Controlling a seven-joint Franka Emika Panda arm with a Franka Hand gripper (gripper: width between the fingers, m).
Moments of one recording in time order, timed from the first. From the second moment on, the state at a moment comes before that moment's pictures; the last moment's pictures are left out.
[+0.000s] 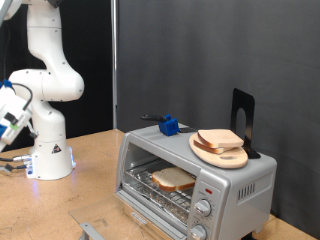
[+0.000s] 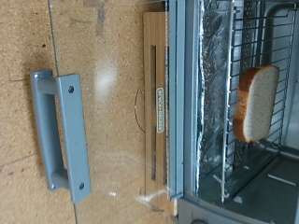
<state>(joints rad) -0.61 -0.05 -0.19 -2.40 0.79 1.82 -0.29</state>
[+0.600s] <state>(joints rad) -0.61 0.08 -0.18 -2.36 0.90 1.78 -0.37</state>
